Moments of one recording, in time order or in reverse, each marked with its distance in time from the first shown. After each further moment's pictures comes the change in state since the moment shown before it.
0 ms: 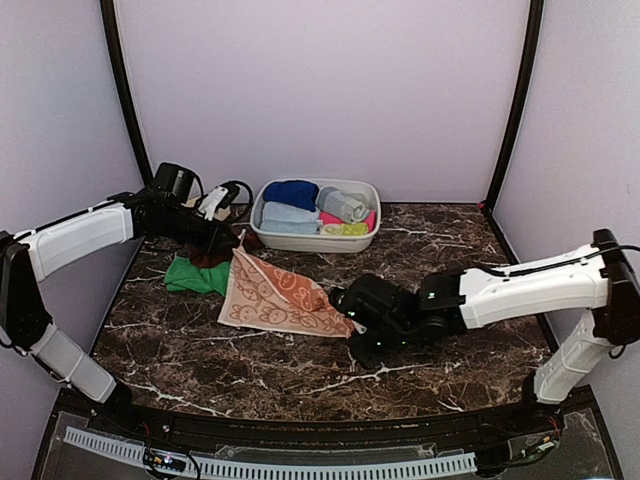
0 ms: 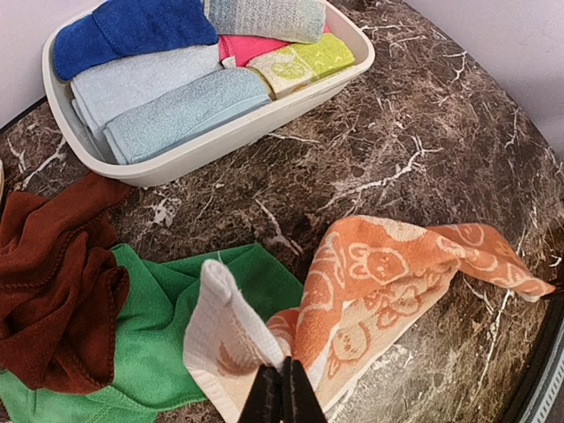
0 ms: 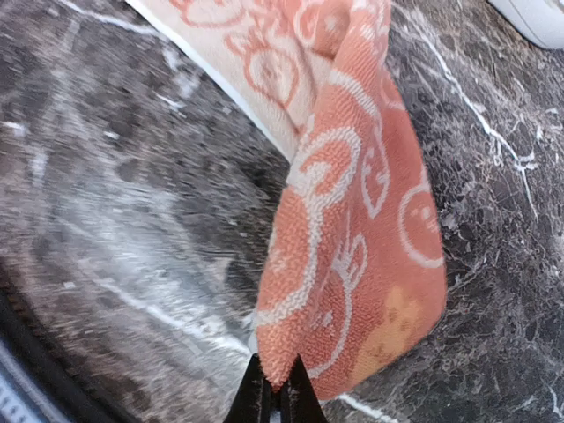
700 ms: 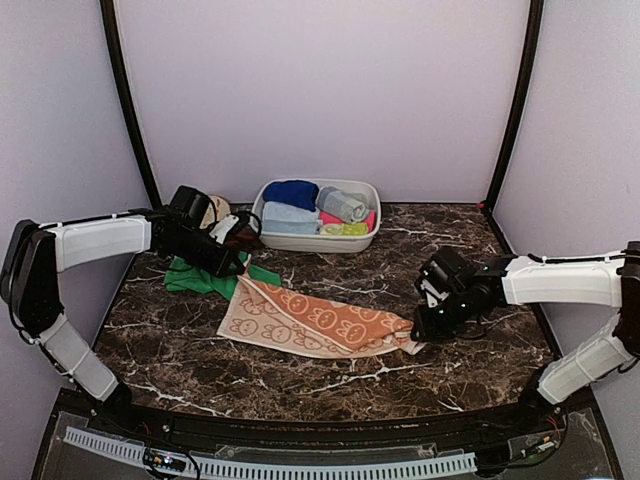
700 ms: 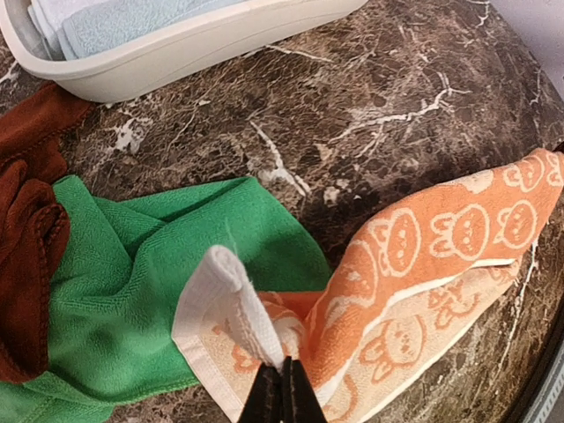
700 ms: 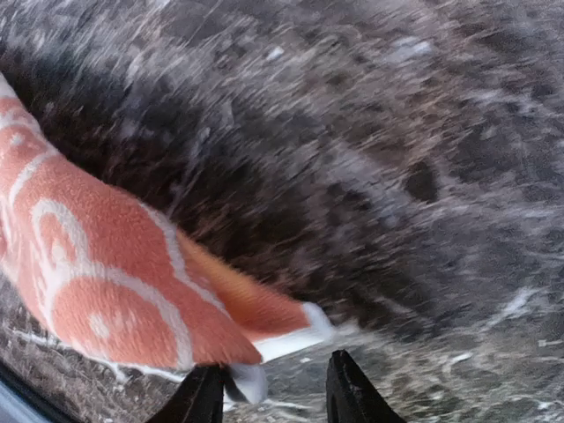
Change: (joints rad) left arm -0.021 0.080 -0.087 0.017 -0.004 -0.010; right arm -0.493 -0.238 -0.315 0.000 -0.331 0.166
